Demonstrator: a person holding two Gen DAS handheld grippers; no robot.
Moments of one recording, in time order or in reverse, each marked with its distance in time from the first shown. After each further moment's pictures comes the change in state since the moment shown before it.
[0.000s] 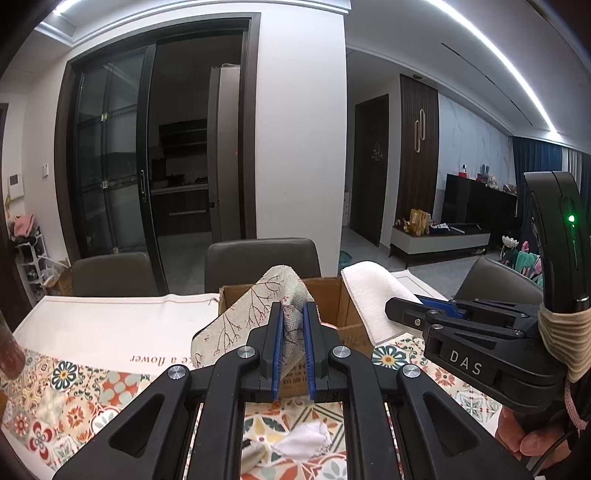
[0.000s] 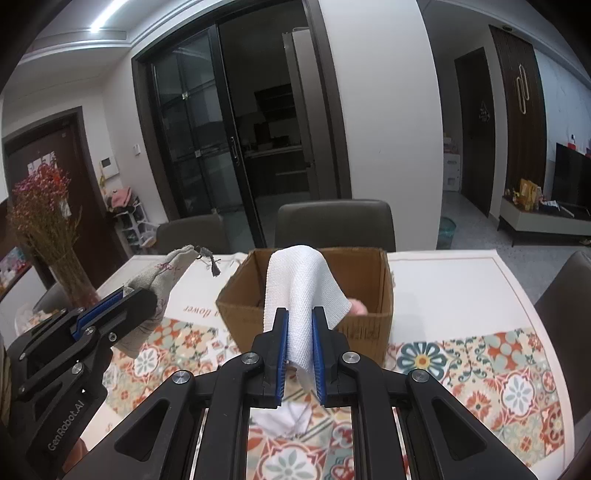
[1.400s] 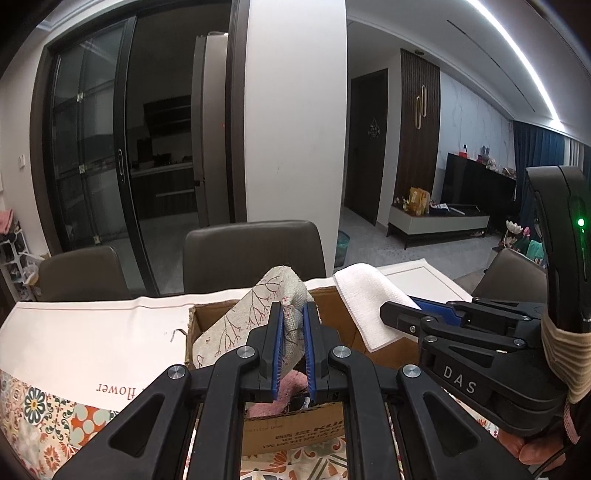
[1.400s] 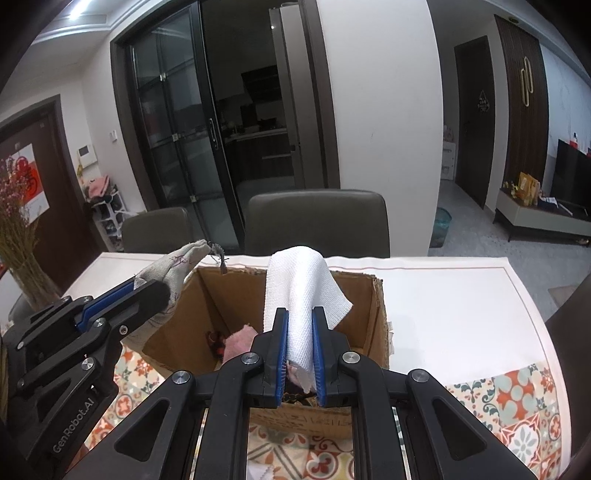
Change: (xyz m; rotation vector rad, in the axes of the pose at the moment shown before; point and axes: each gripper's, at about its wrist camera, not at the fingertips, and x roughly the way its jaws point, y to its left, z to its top) left arm 0.150 0.017 0.033 0.011 0.114 -0.039; right arm 0.121 -0.039 0.042 -0.004 0.085 -0.045
